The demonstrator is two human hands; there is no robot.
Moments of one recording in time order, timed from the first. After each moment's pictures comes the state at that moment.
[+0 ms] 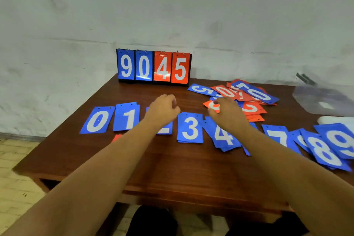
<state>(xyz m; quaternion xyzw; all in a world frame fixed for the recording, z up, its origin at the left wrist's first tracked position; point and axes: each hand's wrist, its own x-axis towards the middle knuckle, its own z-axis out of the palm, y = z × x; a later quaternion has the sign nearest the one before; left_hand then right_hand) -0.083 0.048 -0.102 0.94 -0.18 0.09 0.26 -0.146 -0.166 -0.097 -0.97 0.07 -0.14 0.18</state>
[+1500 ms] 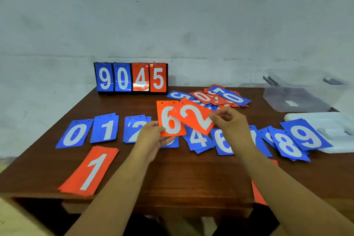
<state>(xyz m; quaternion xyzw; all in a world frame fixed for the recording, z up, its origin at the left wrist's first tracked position) -0.163 0.001 -0.109 0.61 0.07 -0.15 0.78 -0.236 -0.205 -0.077 -0.76 0.12 -0.24 0.59</state>
